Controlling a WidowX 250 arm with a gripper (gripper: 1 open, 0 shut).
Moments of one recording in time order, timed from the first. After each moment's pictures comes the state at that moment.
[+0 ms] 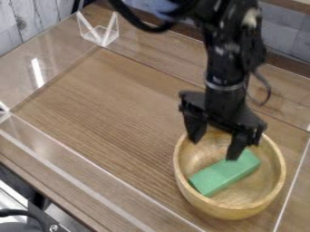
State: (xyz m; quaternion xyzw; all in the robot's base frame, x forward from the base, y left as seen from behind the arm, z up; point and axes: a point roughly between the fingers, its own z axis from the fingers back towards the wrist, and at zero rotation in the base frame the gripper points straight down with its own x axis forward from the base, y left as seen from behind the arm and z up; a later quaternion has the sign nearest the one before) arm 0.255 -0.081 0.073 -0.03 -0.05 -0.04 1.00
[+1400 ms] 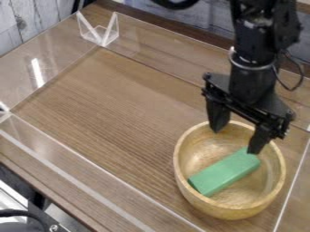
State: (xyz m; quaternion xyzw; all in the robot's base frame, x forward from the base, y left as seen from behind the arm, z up) arm 0.257 -0.110 0.085 -0.03 -0.04 -0.11 0.99
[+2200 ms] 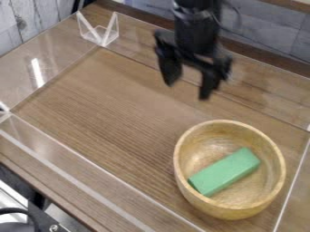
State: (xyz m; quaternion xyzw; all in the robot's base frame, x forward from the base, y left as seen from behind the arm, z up) arm 0.281 -0.015 0.119 -0.01 -0.07 -0.03 1.00
